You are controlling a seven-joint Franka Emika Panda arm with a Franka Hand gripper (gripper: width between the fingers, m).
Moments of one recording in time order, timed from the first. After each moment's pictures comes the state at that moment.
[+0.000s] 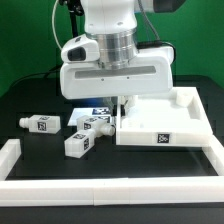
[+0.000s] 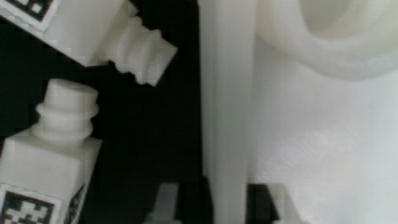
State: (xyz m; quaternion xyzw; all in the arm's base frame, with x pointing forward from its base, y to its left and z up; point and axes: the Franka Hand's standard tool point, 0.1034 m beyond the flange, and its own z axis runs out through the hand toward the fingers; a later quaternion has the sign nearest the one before) arm 0.485 -0.017 0.059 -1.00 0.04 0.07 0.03
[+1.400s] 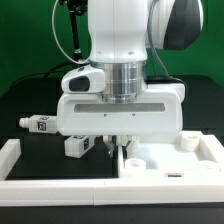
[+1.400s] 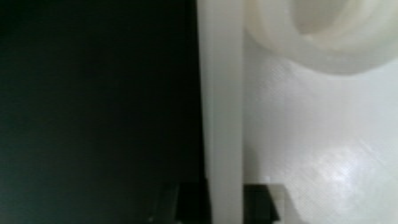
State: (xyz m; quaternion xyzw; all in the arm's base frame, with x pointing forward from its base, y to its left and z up) arm 0.579 -0.020 0.014 -1.00 0.03 -0.03 -0.01
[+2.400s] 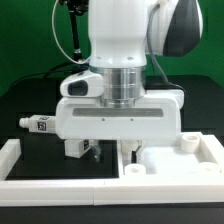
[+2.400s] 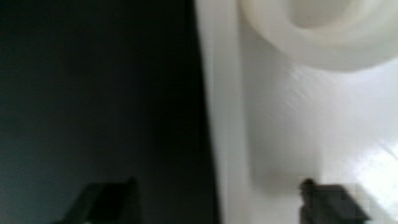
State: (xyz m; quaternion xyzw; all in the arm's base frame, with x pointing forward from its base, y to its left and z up) arm 0.578 -0.040 0.032 -1.00 0.06 0.00 0.00
